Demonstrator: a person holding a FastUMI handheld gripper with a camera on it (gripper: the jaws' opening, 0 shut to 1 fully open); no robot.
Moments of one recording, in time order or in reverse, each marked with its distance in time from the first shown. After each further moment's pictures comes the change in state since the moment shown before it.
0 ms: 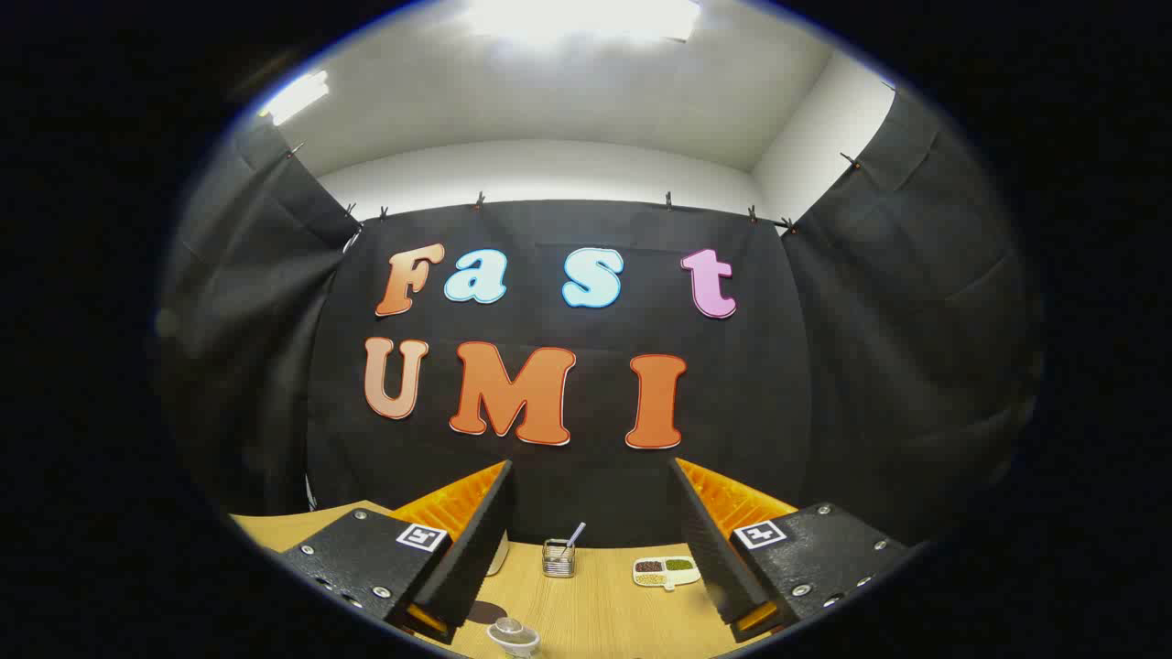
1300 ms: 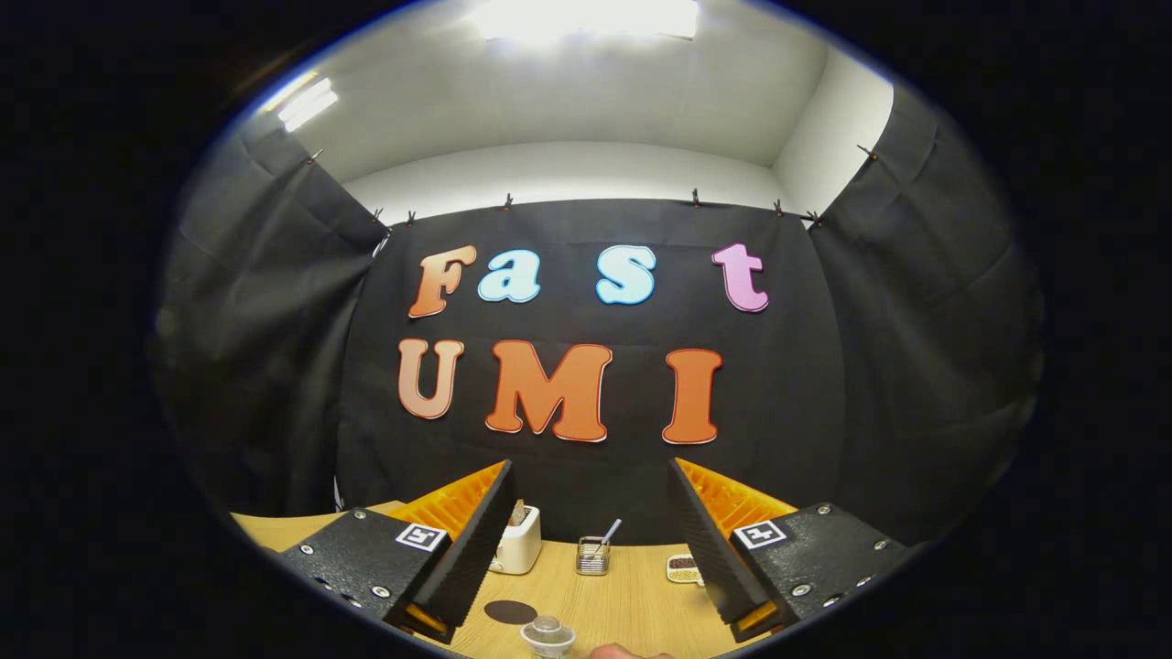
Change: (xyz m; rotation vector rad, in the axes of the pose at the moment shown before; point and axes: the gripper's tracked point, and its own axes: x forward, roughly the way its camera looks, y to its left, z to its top) arm -0.013 0.041 -0.022 0.016 0.003 0.110
